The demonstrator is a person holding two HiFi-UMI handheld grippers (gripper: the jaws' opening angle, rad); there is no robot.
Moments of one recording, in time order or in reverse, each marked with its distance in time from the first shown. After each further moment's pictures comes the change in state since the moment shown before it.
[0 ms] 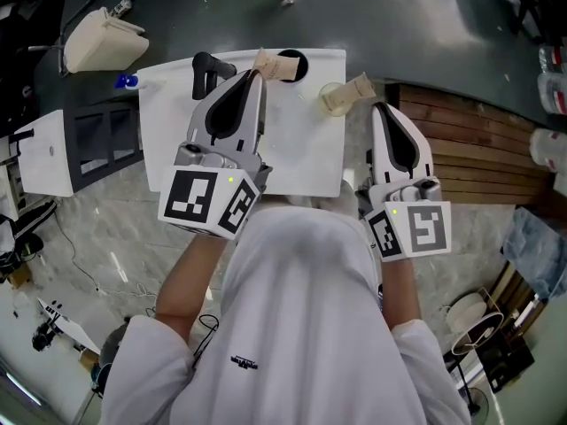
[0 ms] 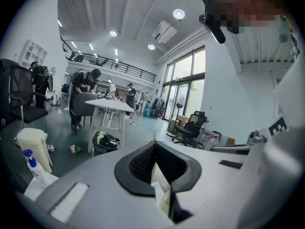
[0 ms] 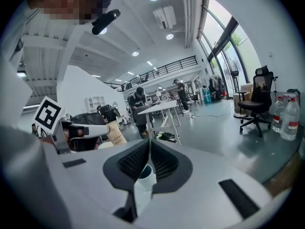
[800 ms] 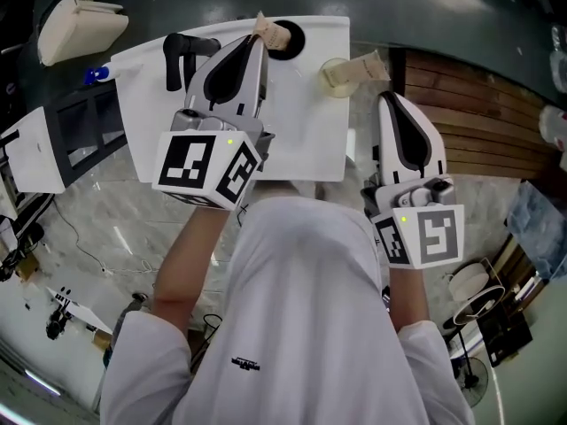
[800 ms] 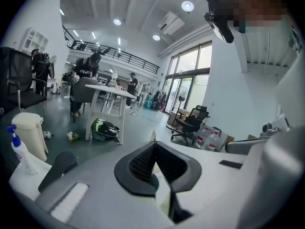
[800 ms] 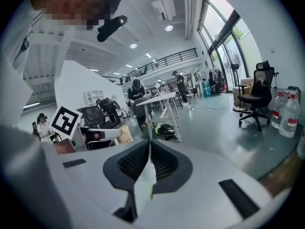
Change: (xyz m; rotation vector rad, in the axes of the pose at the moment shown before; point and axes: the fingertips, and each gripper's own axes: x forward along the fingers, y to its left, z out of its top) left arm 0.060 0.026 -0.067 -0.061 0.096 -0.013; right arm 0.019 -0.014 -0.044 0.007 0.098 -0.007
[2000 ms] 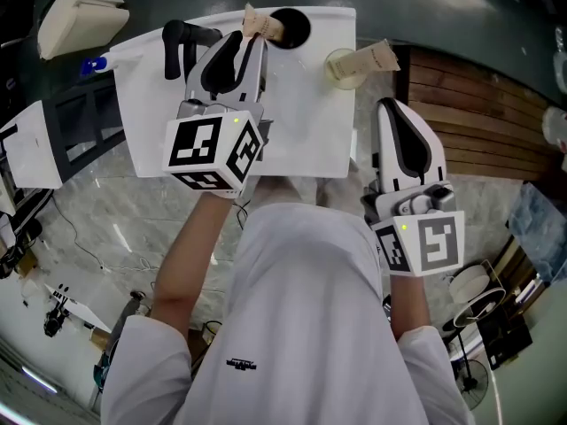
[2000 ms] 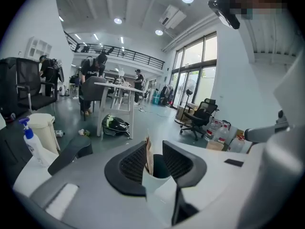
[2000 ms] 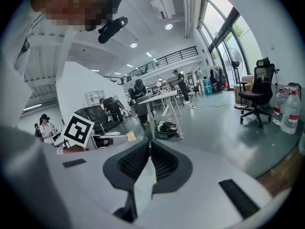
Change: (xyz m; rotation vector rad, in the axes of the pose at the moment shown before) left arm -0.003 0.029 -0.043 0.019 0.050 0.113; right arm -0.013 0.013 -0.023 0.012 0.012 0.023
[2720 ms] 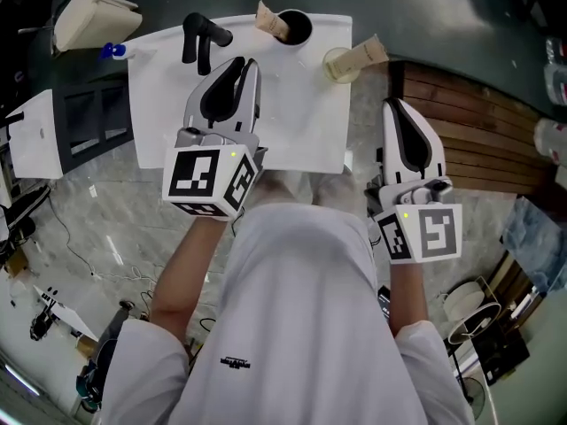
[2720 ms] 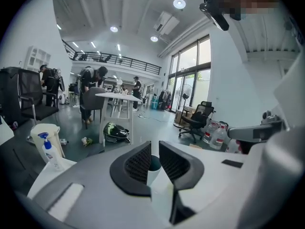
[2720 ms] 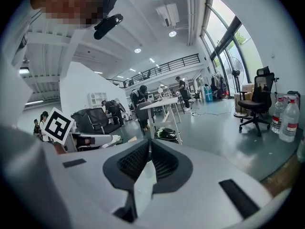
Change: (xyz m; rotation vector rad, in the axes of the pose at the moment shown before) left arm -0.084 -0.030 0.020 0.056 -0.067 0.005; right arm -0.044 0.008 0.019 -0.049 -0.071 -0.003
